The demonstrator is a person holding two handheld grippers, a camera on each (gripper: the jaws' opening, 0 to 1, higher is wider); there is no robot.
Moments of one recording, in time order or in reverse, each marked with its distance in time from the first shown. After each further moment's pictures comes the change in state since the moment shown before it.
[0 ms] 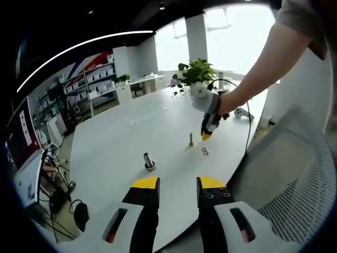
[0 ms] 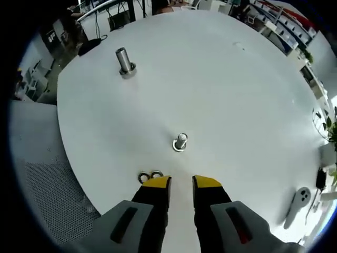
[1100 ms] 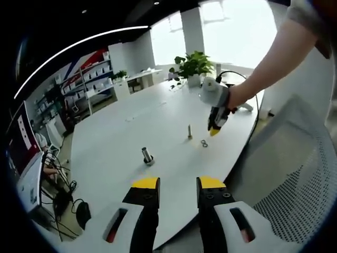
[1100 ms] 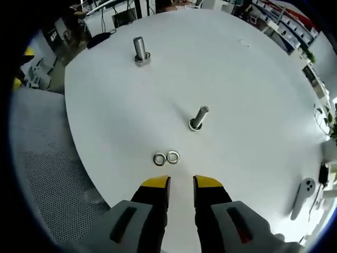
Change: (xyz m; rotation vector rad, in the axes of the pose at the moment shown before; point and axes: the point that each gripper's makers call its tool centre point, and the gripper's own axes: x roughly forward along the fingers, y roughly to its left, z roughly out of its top) left arm 0.002 -0.004 -0.010 0.039 0.058 -0.002; right arm -0.003 0.024 -0.022 -0.012 -0.001 0.021
